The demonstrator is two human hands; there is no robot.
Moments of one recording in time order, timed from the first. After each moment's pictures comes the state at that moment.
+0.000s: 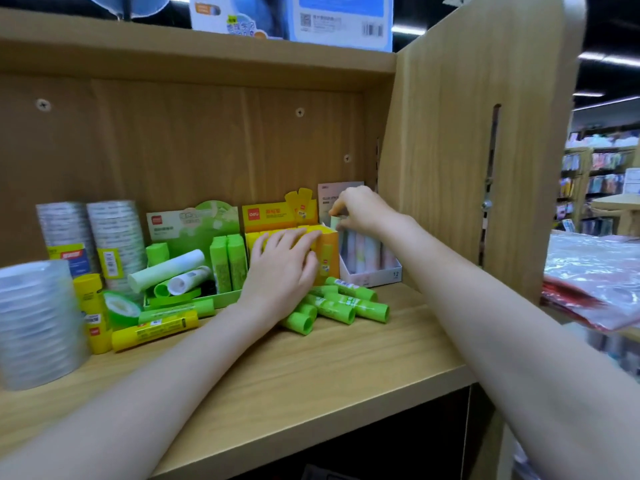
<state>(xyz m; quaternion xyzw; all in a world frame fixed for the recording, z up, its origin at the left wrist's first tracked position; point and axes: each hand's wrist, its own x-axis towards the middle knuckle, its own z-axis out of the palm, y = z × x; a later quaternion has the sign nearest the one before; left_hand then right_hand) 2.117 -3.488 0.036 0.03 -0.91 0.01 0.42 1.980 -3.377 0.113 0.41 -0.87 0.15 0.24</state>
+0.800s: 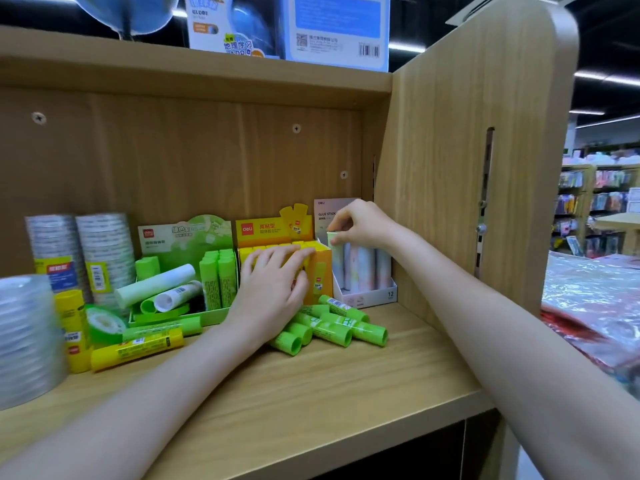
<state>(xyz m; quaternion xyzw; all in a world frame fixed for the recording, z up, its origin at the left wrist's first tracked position) 2.114 -3.491 0.034 0.02 -0.91 -0.01 0.42 1.977 -3.363 0.118 0.45 -0.84 0.28 0.16</state>
